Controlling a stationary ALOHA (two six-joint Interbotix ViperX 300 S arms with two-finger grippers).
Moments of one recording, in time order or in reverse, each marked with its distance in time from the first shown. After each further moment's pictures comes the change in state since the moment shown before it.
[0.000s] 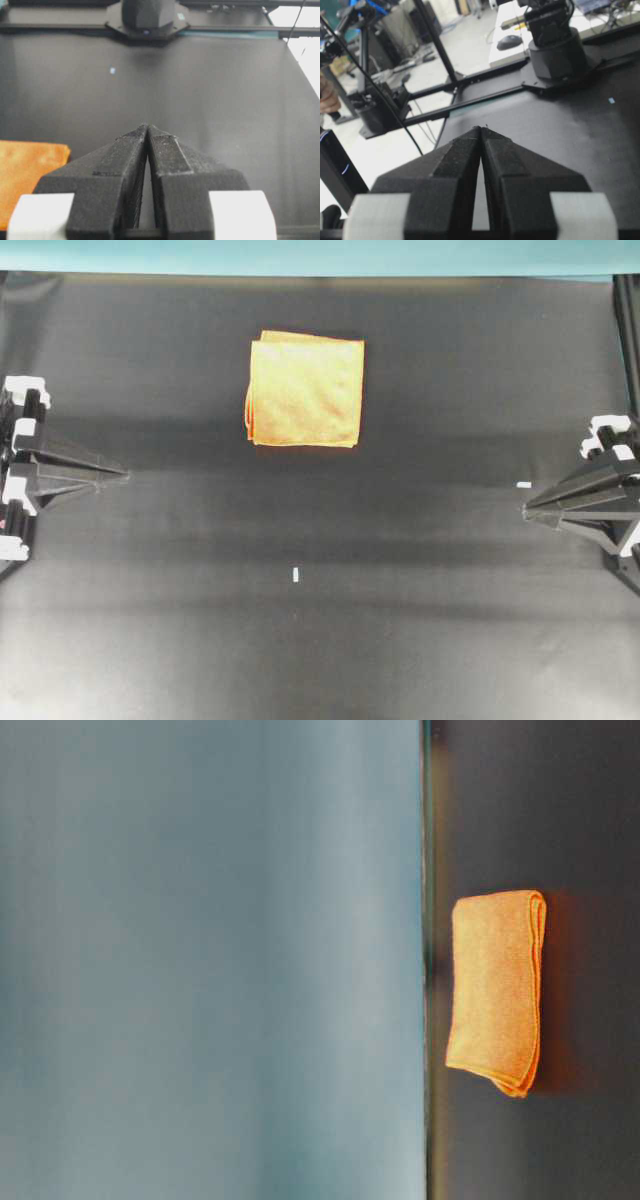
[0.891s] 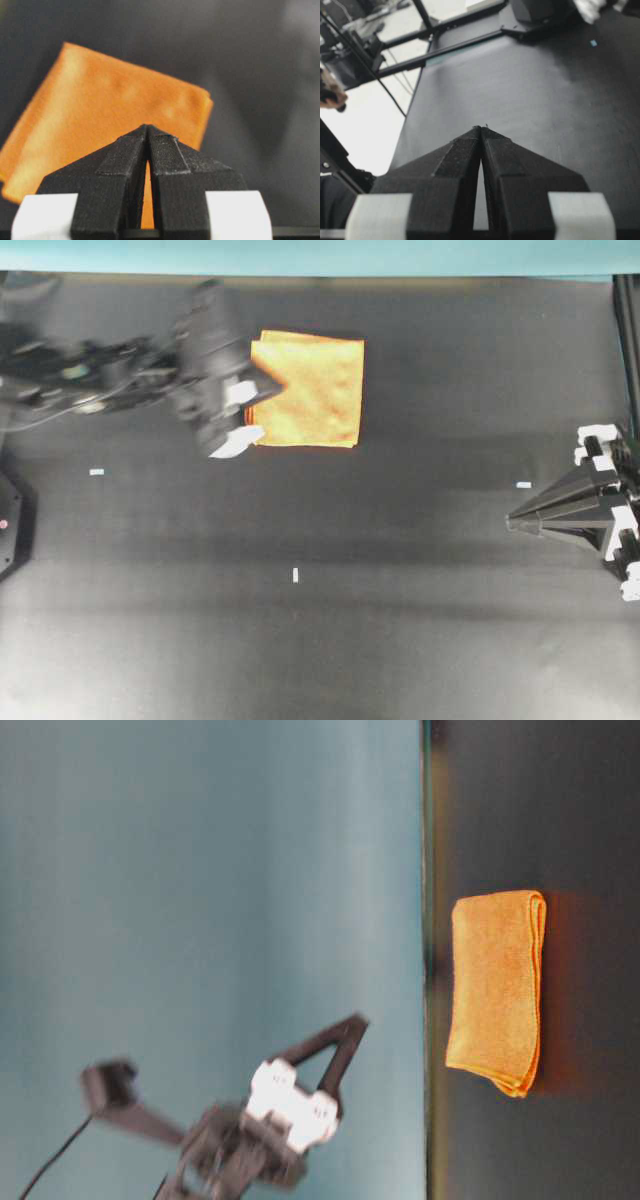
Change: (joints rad) left arm 0.353 0.930 -0.492 0.038 0.031 0.017; right arm 0.000 0.032 0.000 0.006 0.138 -0.002
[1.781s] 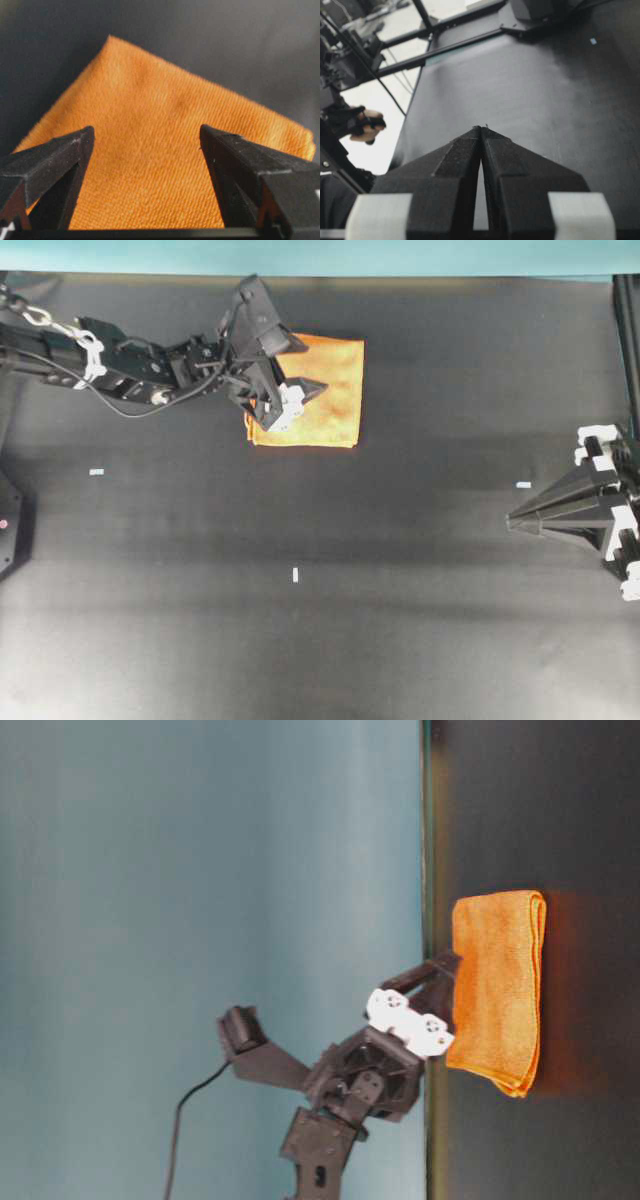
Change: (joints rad) left arm 0.077 0.351 -0.064 -0.002 -0.318 -0.060; right arm 0.000 -0.003 0.003 0.002 0.003 0.000
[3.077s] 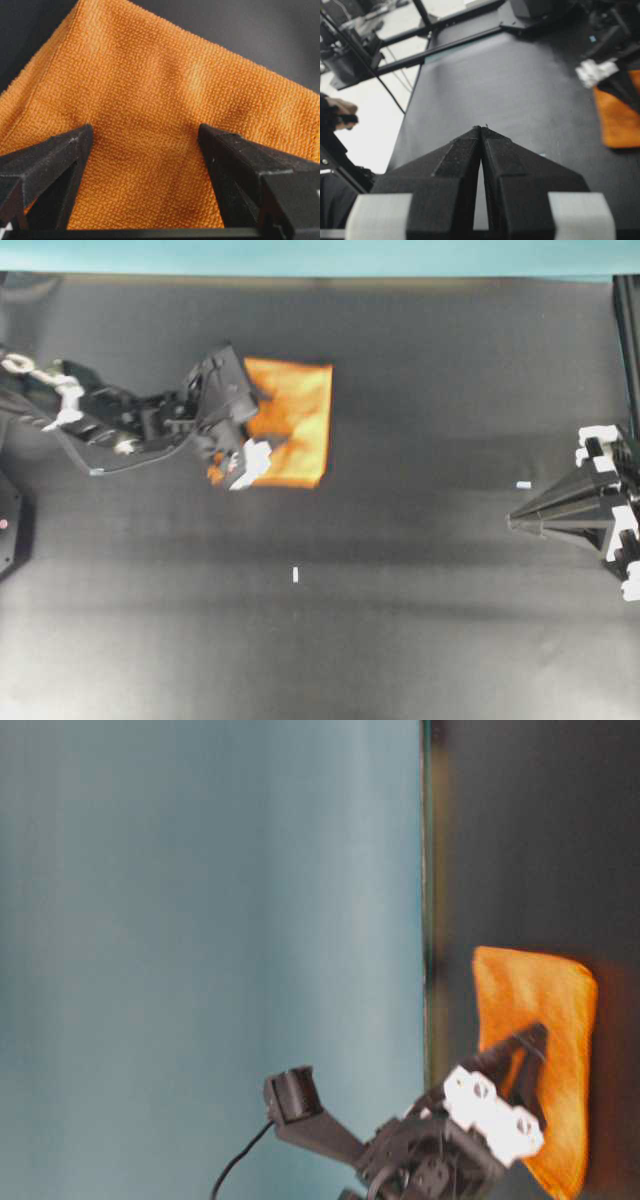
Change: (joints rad) left arm -0.146 -0.123 0.245 0.002 0.040 -0.006; right arm 0.000 -0.005 0.008 0.000 0.002 0.000
